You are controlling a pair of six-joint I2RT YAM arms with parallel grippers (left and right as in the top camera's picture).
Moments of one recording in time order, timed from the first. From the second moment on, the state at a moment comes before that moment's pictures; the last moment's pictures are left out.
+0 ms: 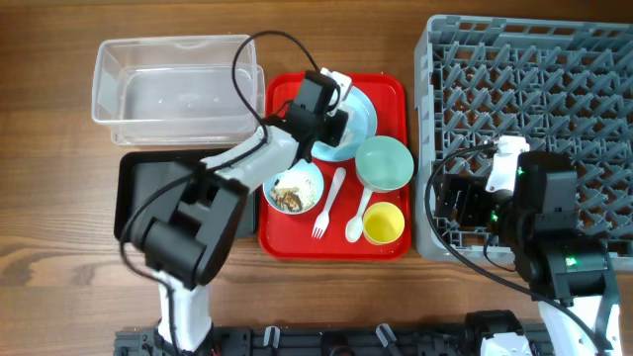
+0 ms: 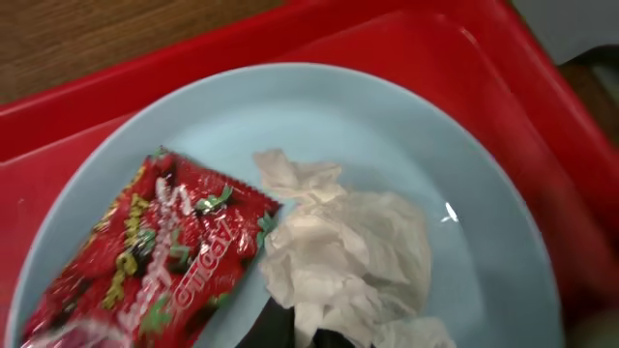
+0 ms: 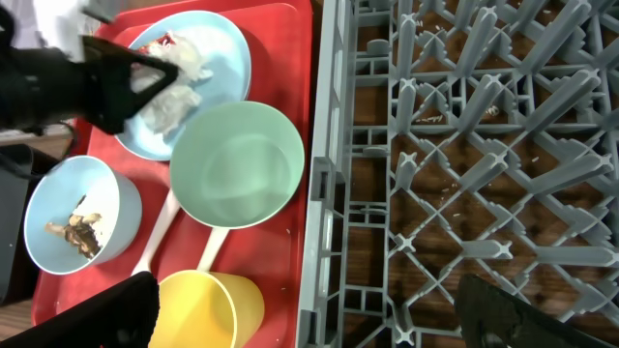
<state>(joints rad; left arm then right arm) -0.53 2.03 1.28 -0.09 0.05 -0.07 0.06 0.85 0.86 -0.88 -0.15 0.18</state>
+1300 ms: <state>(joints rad) -0.43 1.94 1.28 -0.42 -0.07 -0.06 0.06 0.85 0.86 -0.88 -0.15 0.17</state>
